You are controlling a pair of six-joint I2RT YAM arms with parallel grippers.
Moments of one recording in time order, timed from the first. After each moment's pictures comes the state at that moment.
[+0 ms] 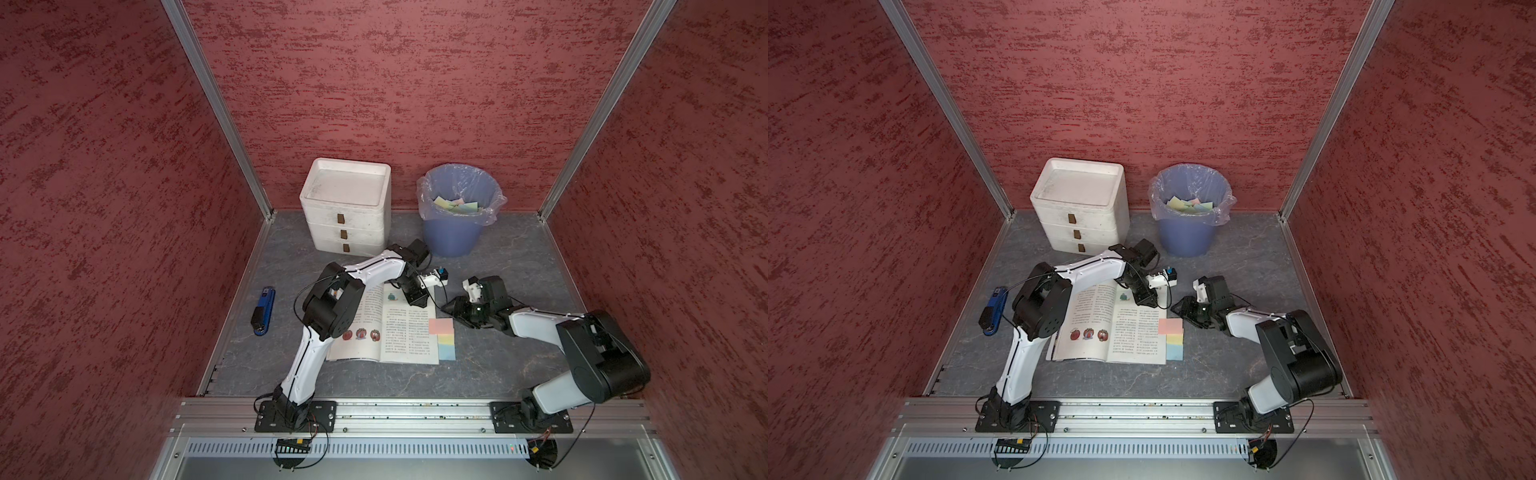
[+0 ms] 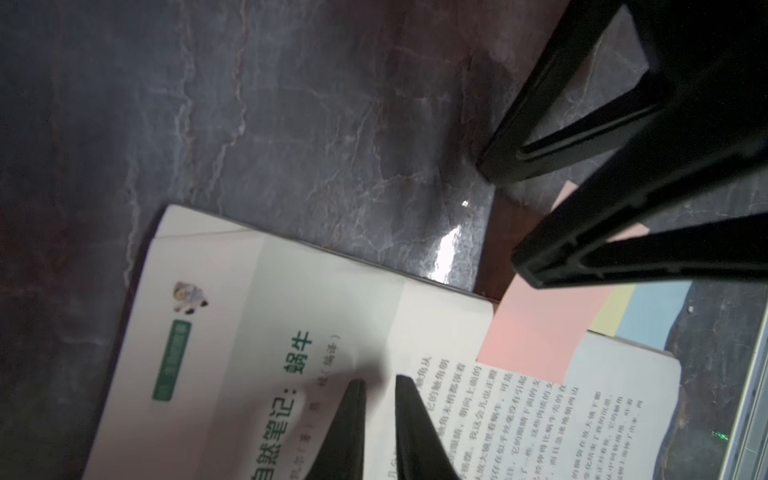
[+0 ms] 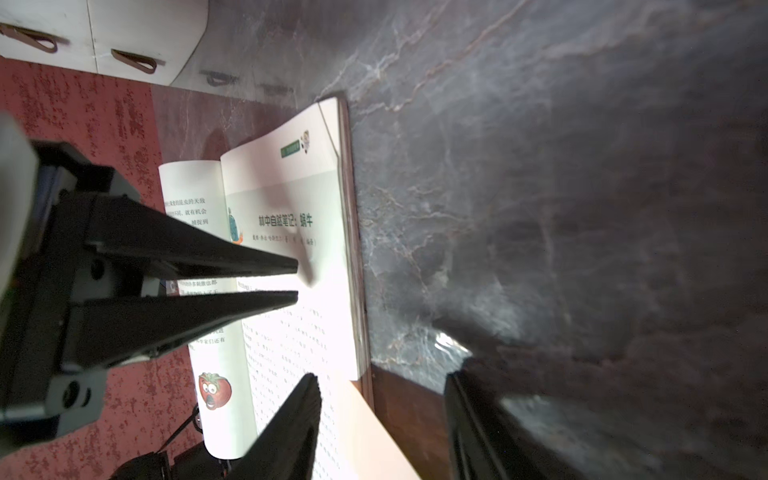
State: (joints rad) left arm -0.69 2.23 1.73 -0.88 0.42 0.50; right arm 0.30 1.52 0.53 0.13 -0.57 0.77
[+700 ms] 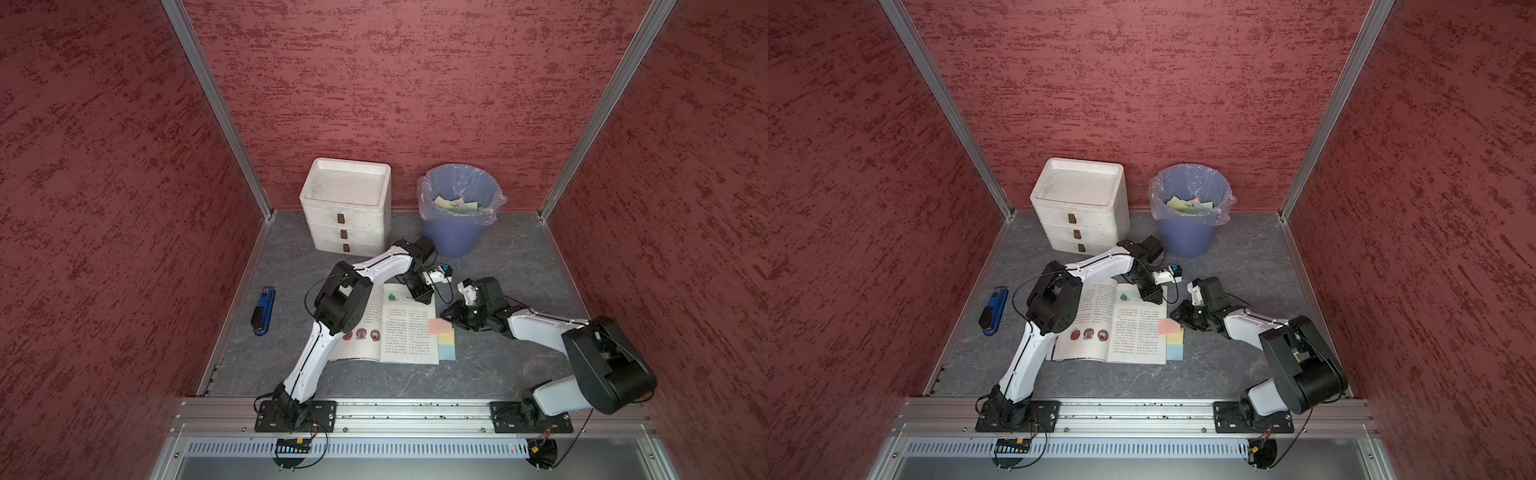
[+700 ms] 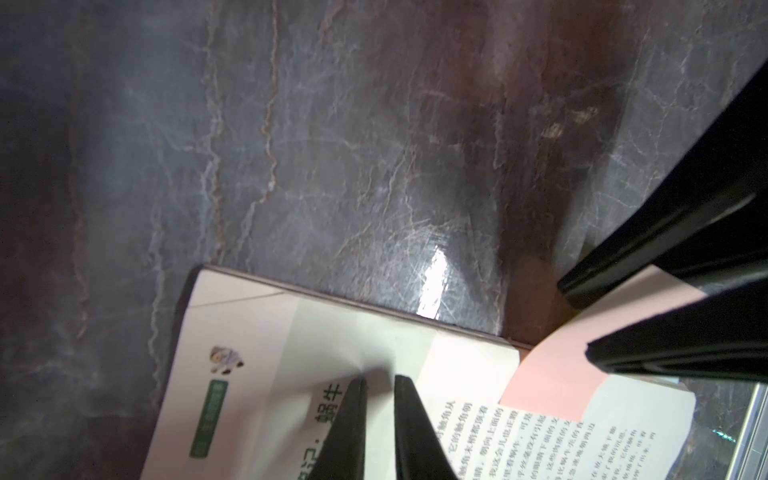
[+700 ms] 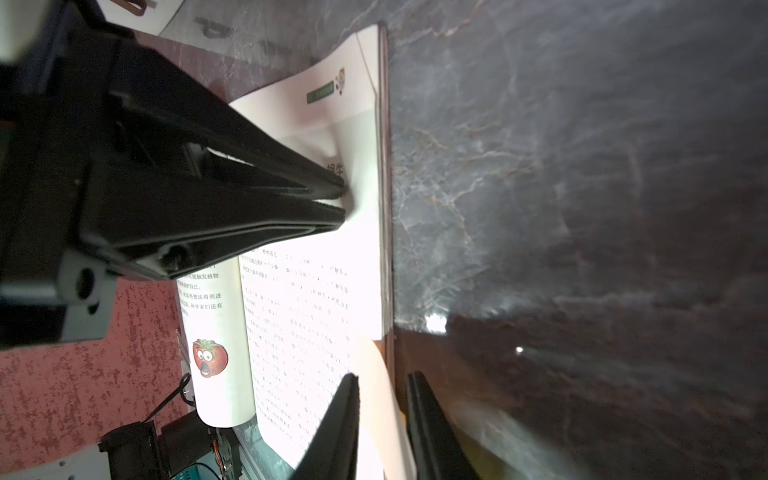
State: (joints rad) left arm -0.69 2.34 1.90 -0.98 0.42 0.50; right arm 0.39 1.47 0.54 0.03 -0.53 0.73
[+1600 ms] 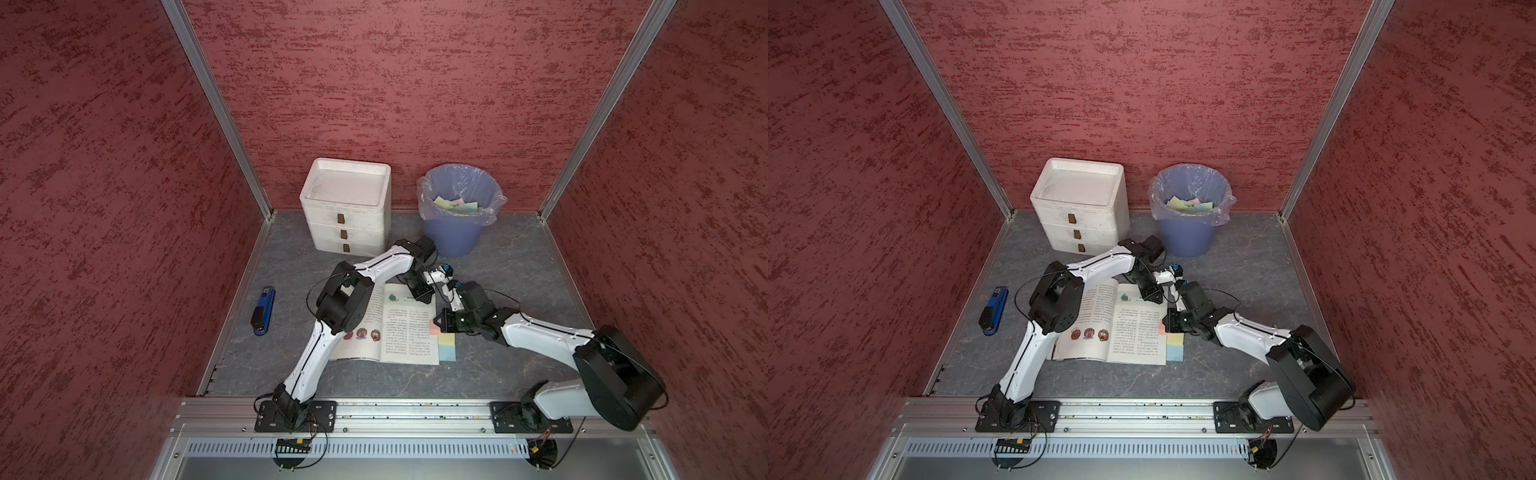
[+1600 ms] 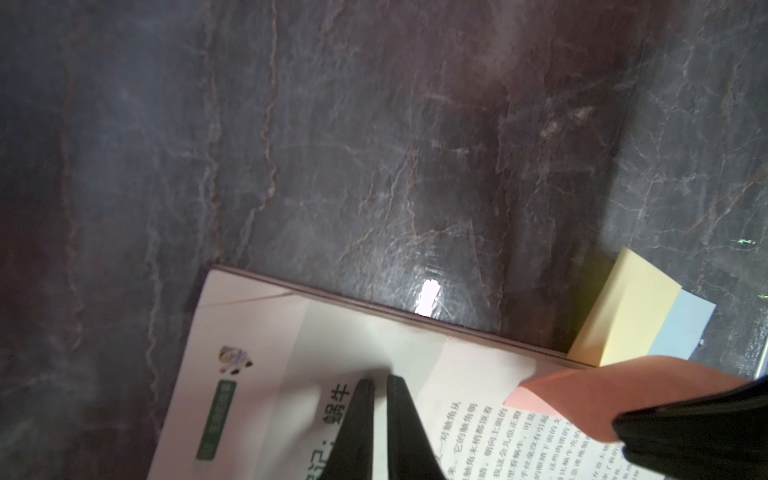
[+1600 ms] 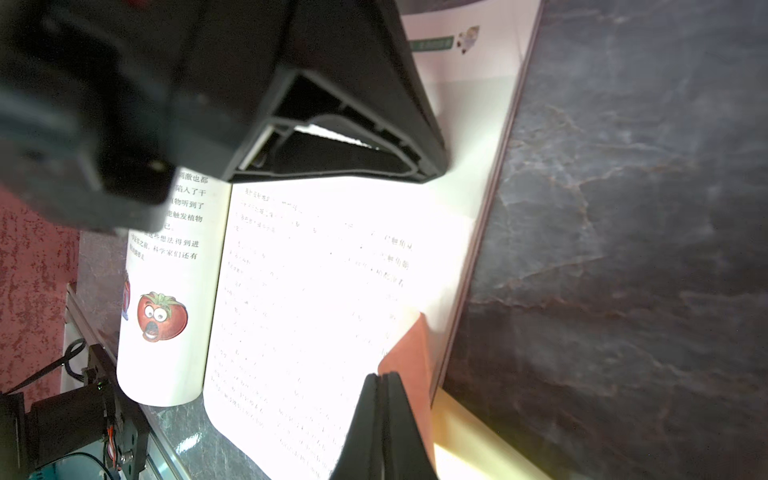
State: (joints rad) left arm -0.69 2.36 1.94 -1.00 0.42 0.50; right arm 0.60 1.39 0.58 -0.06 -0.31 0.60
